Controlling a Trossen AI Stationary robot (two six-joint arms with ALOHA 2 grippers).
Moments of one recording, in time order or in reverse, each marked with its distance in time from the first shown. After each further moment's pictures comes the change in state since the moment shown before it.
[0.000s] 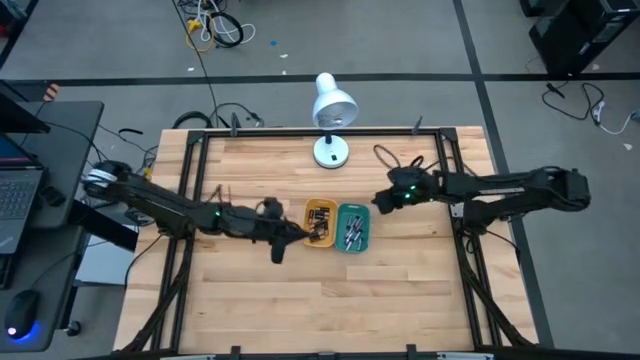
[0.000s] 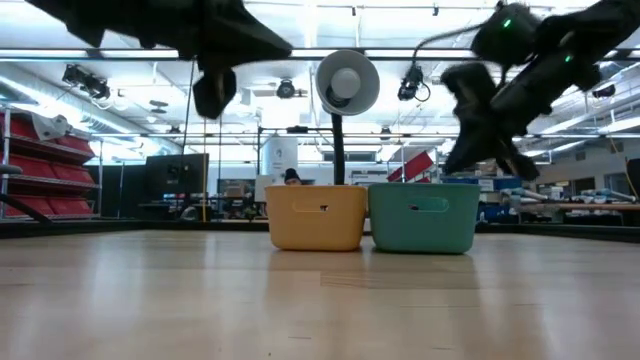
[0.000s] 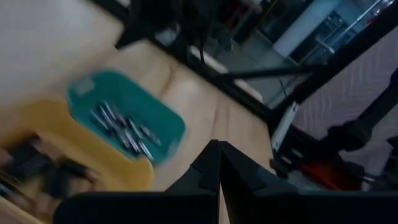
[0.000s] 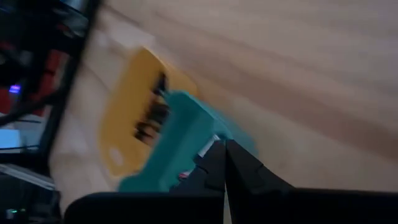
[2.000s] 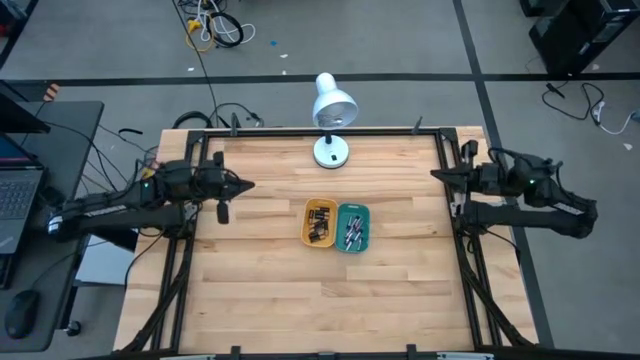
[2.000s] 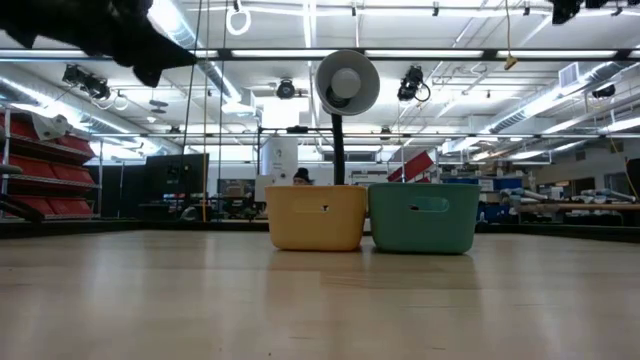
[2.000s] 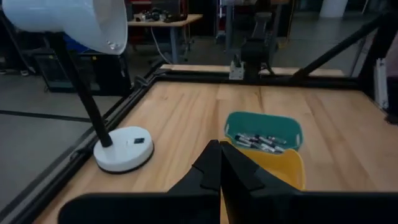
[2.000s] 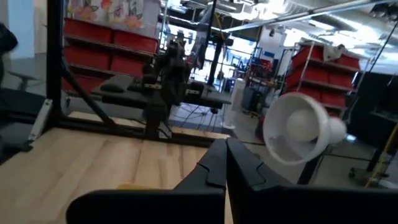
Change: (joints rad) left arm 0.493 -0.844 -0.145 -0.642 0.267 0.739; right arm 0.068 -0.886 0.158 -0.262 0.069 -1.219
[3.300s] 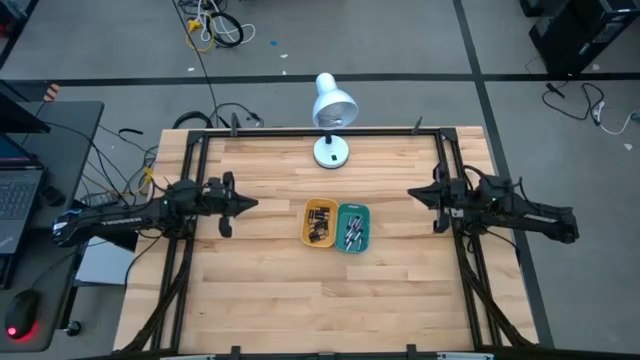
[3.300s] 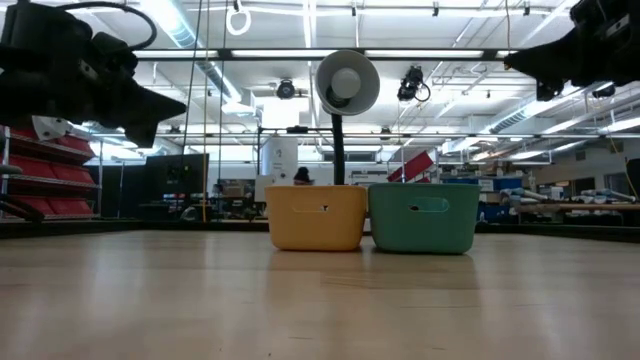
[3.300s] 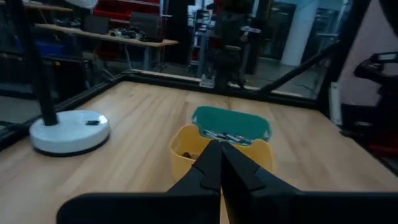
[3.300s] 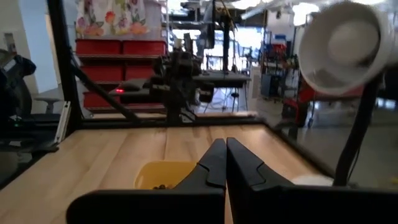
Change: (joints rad) left arm -0.002 -0.159 -0.465 0.463 0.118 -0.168; right arm -0.002 -0.208 -0.457 0.256 -0.034 0.211
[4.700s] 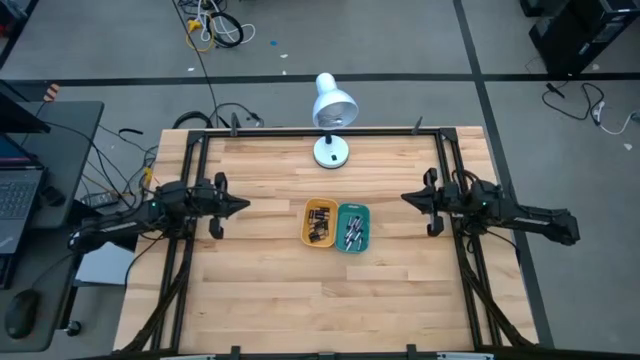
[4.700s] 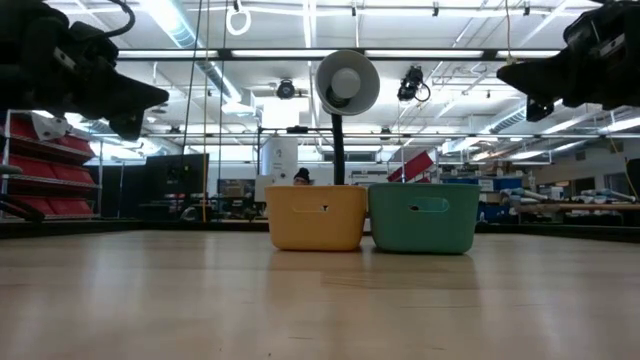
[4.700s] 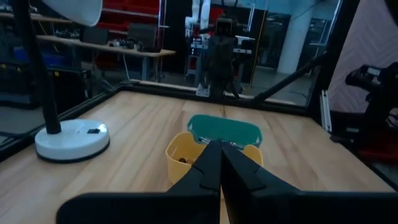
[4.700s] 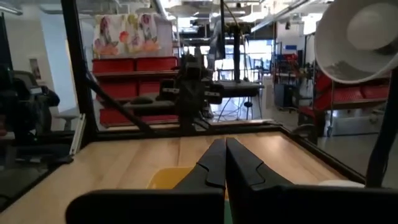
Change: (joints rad) left arm -0.012 -0.311 0.023 -0.303 0.001 -0.009; right arm -0.025 0.009 -0.162 0.237 -0.069 0.077
